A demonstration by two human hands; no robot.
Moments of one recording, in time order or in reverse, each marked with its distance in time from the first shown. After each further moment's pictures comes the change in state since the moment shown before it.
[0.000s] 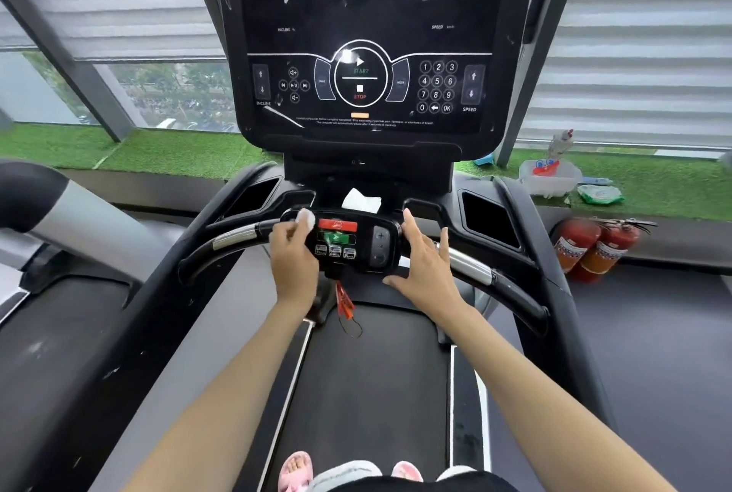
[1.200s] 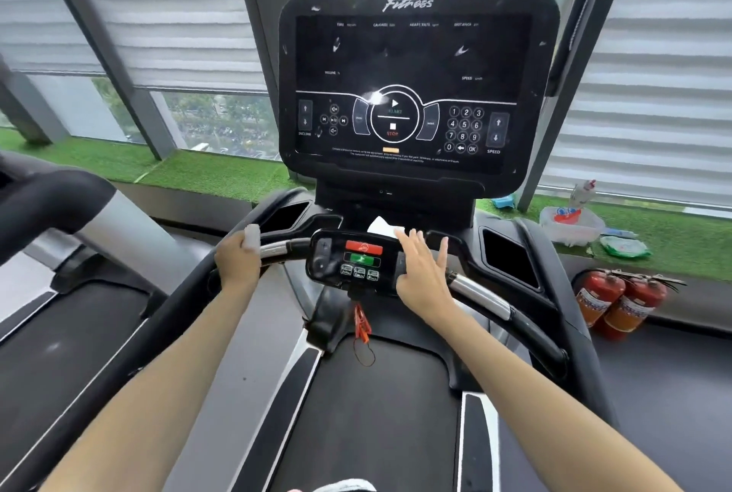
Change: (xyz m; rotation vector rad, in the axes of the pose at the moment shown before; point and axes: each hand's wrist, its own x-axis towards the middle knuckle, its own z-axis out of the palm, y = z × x) left_hand 0.052 -0.052 -0.091 -0.140 0.065 -0.550; right_hand 0.026 -0.046 -0.007 -0.046 -0.095 0.002
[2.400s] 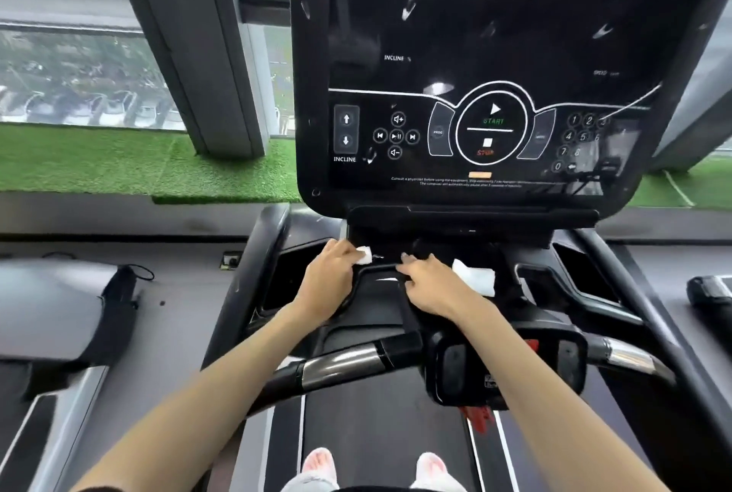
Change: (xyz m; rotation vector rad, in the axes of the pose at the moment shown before) left_hand 0.205 -0.054 0.146 0.125 -0.733 0.946; right_hand 0.210 -0.080 0.103 -0.244 -0.511 0.435
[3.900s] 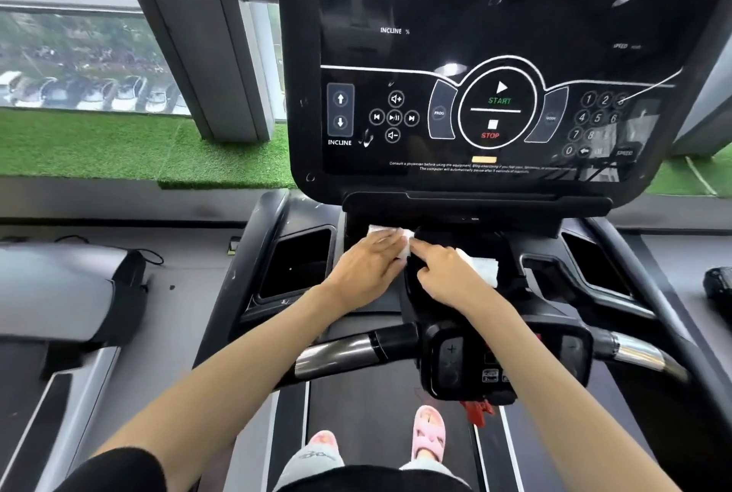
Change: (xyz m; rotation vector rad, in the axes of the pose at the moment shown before) left_hand 0.019 0.034 0.029 0.033 -0.238 0.142; right_hand -0.001 0.023 0.003 0.297 0.143 0.024
